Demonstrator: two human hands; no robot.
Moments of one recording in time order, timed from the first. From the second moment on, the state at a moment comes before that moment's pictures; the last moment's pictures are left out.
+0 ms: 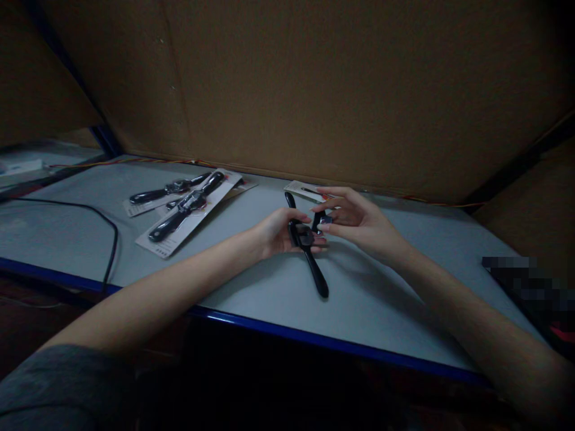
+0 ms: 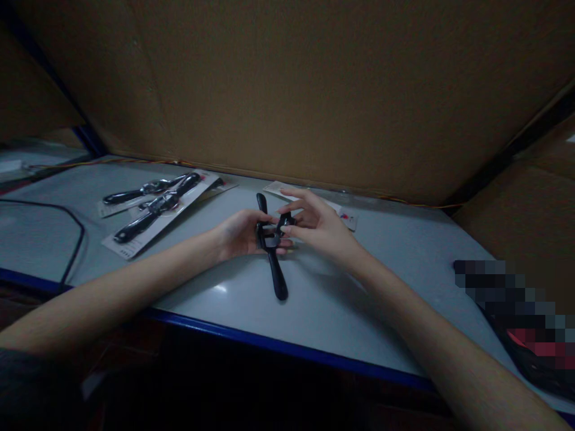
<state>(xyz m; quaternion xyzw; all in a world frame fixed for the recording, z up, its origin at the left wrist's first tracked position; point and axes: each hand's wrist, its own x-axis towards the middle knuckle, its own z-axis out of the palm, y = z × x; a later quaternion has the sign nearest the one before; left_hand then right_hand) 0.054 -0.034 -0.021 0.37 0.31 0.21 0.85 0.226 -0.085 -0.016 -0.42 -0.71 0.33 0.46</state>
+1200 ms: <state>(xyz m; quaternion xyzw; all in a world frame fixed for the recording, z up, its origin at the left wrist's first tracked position) 0.058 -0.042 -0.019 0.38 0.36 0.24 0.82 0.292 -0.048 -0.034 -0.66 -0.71 0.03 0.23</state>
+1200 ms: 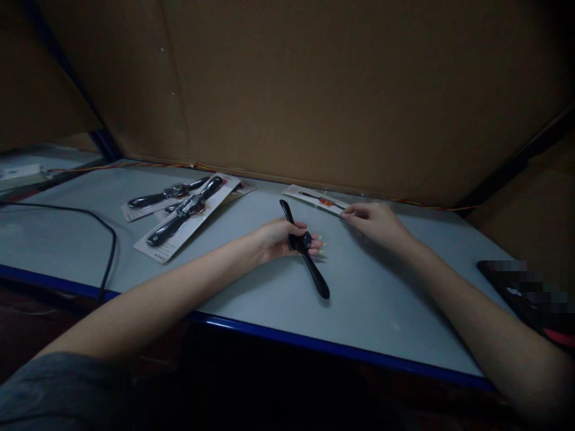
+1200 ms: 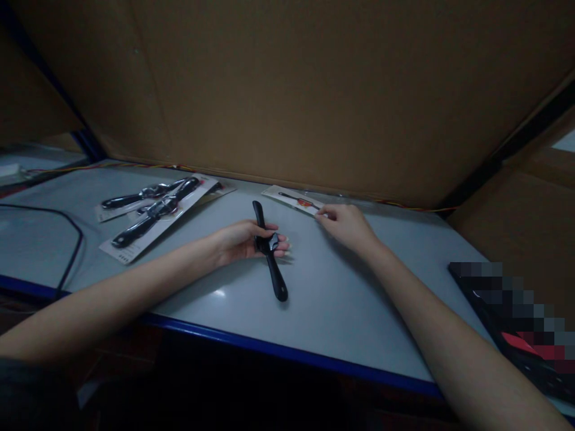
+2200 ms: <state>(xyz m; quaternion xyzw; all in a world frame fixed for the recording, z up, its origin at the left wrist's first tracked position) 0.057 -0.035 -0.025 0.36 0.34 0.21 0.85 0.240 -0.038 -0.041 -0.61 -0.77 -0.20 0.01</state>
